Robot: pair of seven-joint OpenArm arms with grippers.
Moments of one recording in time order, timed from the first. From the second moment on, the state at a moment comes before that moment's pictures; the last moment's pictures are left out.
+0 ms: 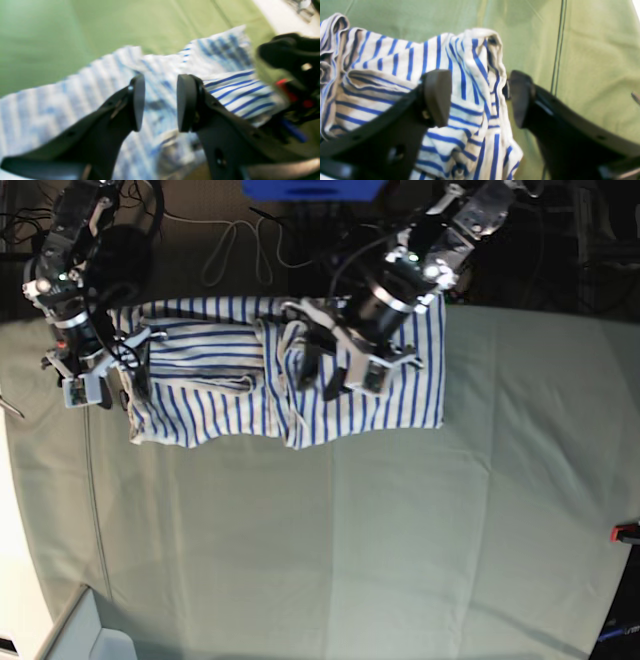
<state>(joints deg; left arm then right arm) 13.5 -18.1 36.8 97.4 -22.6 6.6 6.4 -17.2 -0.9 31.3 94.8 -2.8 39.9 -18.2</state>
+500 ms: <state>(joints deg) 28.0 -20.9 6.5 105.5 -22.9 6.0 6.4 -10.4 1.3 36.0 76.1 -2.7 39.9 -18.2</state>
